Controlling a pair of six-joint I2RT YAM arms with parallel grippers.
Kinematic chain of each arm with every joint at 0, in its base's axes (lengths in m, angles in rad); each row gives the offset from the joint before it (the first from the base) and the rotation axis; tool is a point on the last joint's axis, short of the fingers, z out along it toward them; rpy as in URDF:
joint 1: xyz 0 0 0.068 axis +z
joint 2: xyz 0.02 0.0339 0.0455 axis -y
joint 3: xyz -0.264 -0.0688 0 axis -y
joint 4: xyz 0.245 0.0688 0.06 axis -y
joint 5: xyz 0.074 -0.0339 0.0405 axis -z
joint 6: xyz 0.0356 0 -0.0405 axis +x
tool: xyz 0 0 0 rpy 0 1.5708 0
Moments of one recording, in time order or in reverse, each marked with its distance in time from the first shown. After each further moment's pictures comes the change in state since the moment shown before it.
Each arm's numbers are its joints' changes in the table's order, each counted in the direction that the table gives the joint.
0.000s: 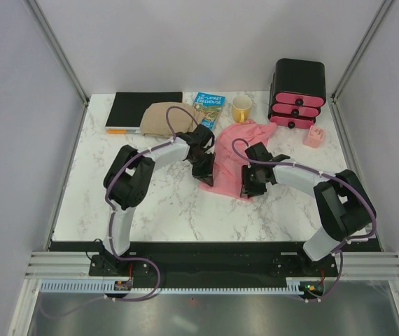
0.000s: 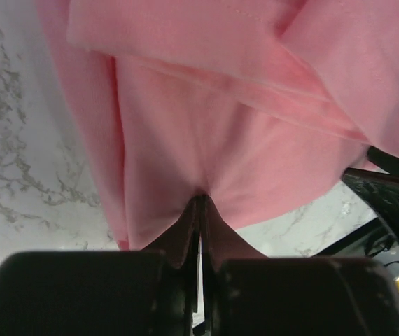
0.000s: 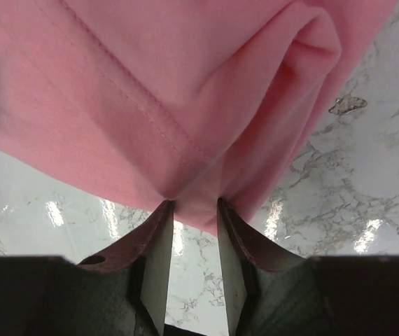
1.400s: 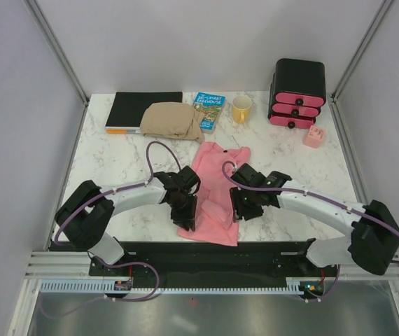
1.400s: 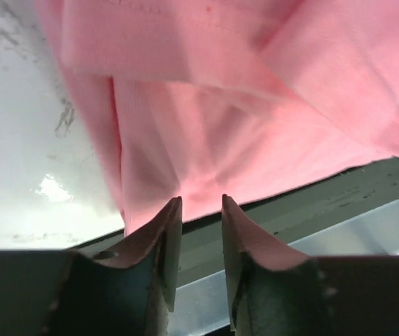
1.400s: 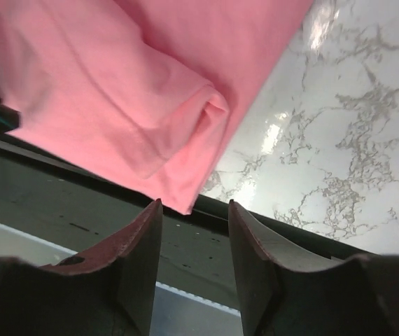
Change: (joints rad) left arm -0.190 0.517 -0.665 0.009 -0.068 -0.237; right arm 0.359 0.274 -0.027 -0.303 0.043 0.157
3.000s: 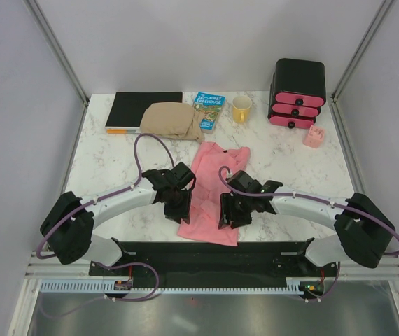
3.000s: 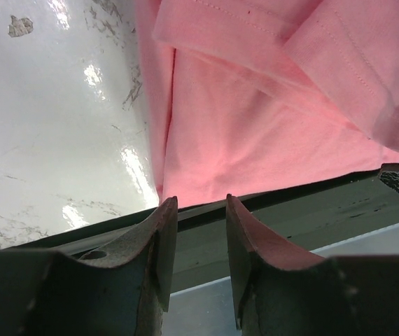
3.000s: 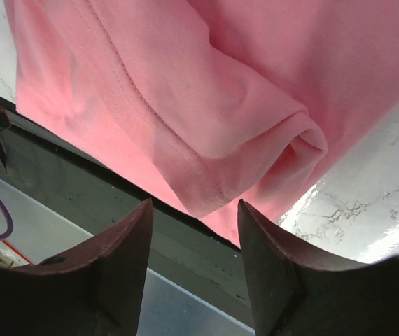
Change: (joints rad) left arm 0.000 0.151 0.039 -0.130 -0.172 -0.014; right arm 0.010 -0.041 -0.134 0.317 -0.193 0.127
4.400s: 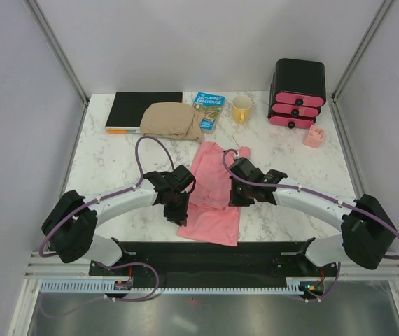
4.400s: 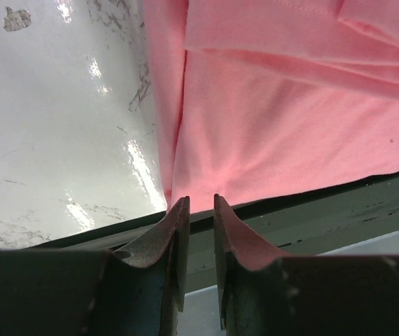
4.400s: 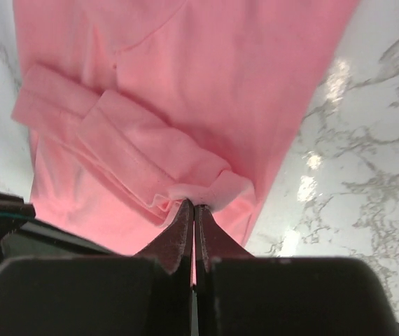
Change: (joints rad) left arm 0.000 -0.014 -0.033 0.022 0.003 0.005; right arm -0.044 0.007 0.131 -0.076 0.292 -0.006
